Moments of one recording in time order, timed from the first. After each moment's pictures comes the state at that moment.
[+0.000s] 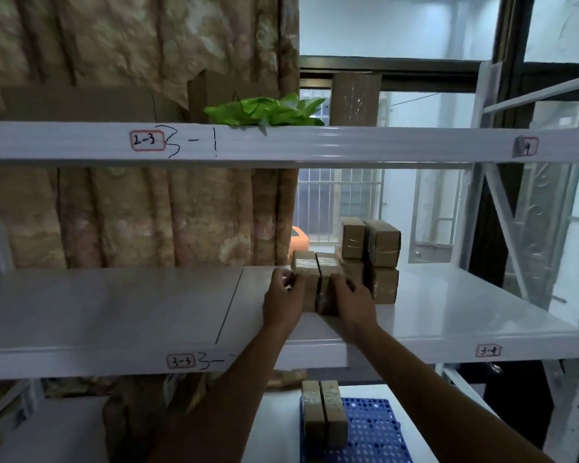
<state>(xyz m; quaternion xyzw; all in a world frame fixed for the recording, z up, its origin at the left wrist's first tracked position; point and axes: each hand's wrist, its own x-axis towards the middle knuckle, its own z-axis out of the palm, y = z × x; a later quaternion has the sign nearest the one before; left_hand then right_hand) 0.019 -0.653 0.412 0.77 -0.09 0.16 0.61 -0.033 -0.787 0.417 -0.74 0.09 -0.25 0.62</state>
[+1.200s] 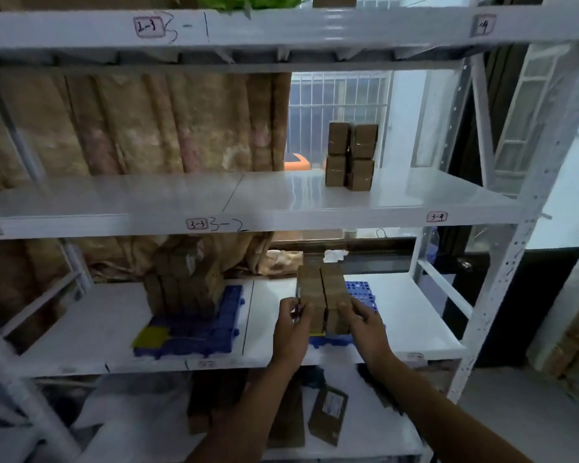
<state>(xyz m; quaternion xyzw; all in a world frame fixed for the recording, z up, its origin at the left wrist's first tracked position) -0.208 -0.647 0.172 0.73 -0.06 0.05 0.68 -0.248 -0.805 0.186 -0.73 0.09 -0.17 0.66</state>
